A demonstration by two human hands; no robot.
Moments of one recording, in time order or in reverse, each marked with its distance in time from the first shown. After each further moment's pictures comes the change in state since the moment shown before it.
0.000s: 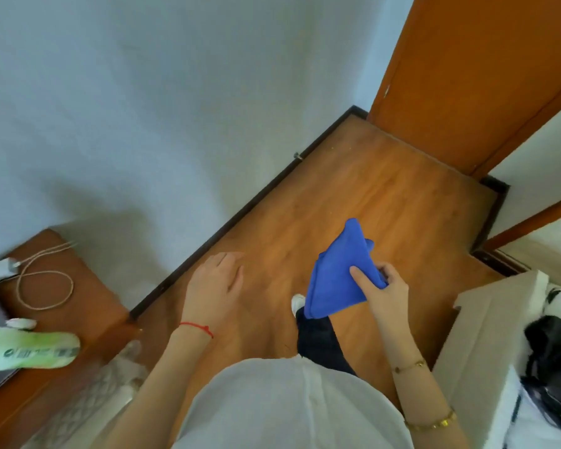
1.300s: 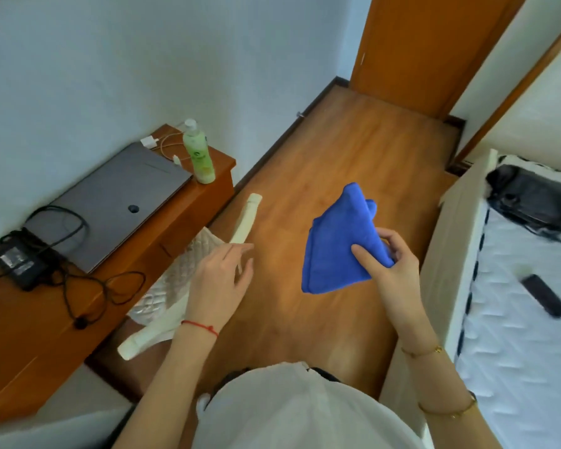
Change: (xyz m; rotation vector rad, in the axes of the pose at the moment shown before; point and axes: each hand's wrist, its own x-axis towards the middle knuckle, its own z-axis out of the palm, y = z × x) left_hand -0.549 -0.191 -0.220 -0.014 0.017 0.222; right_hand -0.653 -0.025 0.068 0.177 0.041 -0.142
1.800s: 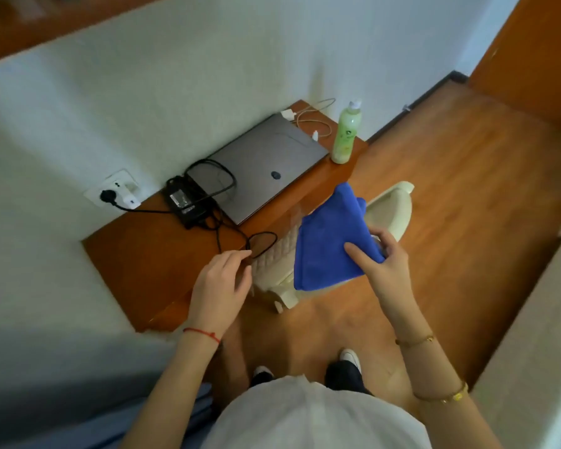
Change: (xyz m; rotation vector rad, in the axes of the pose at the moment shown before) left_hand -0.131 -0.222 -0.153 0.058 0.066 -0.243; right_hand -0.094 -0.008 0.277 0.066 -0.349 0.049
